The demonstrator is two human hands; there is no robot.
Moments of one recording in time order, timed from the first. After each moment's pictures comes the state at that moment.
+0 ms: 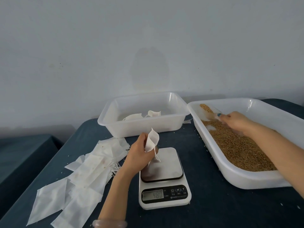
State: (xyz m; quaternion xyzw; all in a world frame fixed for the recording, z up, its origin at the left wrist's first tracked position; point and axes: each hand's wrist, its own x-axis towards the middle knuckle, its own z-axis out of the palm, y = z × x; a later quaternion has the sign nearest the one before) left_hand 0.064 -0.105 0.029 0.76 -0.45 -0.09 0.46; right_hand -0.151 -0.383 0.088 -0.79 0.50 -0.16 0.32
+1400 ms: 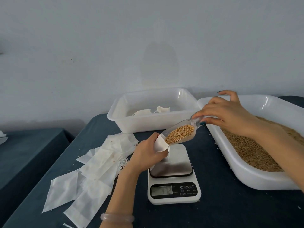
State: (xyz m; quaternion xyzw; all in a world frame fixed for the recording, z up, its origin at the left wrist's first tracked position) left_hand 0.063 -0.094 0.032 0.79 -0.50 -0.08 0.36; right_hand -0.132 -0.309 0.124 -0.96 0.06 -0.25 -0.06
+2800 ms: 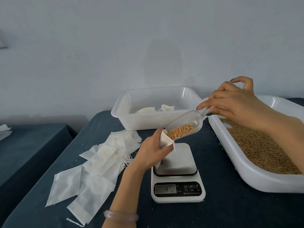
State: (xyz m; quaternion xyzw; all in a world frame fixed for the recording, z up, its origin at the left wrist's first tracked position) left_hand 0.055 -0.094 0.039 0.77 -0.50 -0.11 0.39; right_hand -0.135 -0.295 0.154 -0.94 0.06 -0.28 -0.16
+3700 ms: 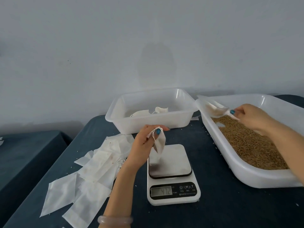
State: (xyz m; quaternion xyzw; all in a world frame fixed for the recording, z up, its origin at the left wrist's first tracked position) left_hand 0.058 -0.094 0.053 0.61 -0.50 -0.13 0.59; right_hand -0.162 -0.351 0.108 -0.83 0.46 -0.19 0.25
